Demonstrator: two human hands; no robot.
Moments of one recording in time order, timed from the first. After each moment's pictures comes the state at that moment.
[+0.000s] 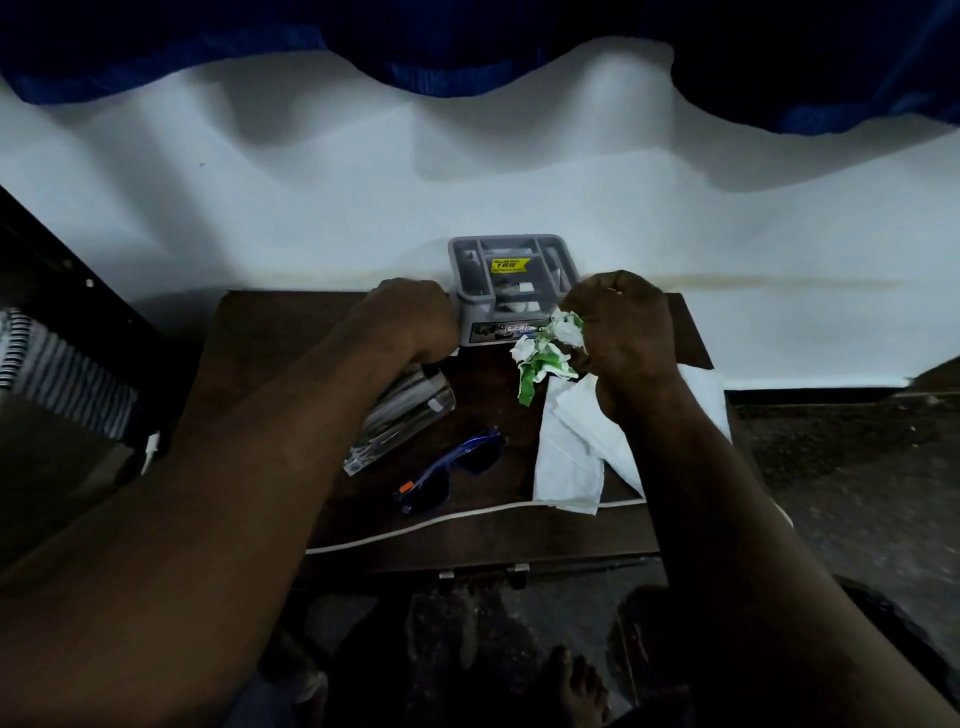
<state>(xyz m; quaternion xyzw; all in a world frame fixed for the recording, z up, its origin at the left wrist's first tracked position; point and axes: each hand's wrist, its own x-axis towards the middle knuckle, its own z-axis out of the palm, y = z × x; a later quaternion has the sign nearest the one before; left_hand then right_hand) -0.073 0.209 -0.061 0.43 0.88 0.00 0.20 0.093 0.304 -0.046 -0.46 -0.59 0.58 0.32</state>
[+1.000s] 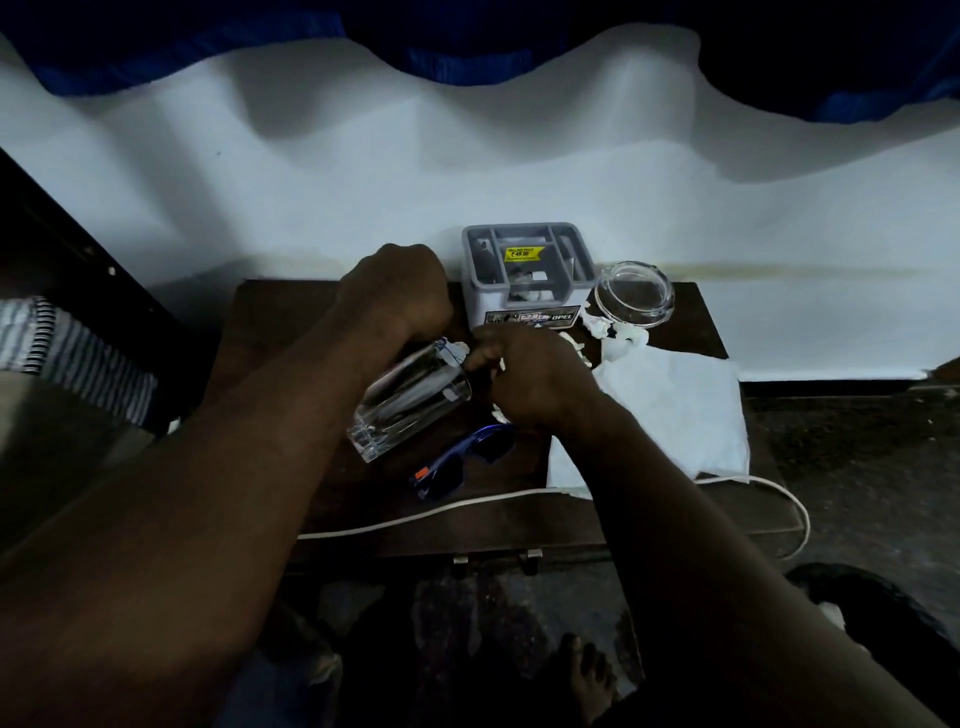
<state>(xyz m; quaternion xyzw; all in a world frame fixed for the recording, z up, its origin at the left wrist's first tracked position) -0.087 0.195 -0.058 0.36 0.92 0.12 0.13 0.075 0.262 -0.077 -0.26 -0.92 0.29 0.00</state>
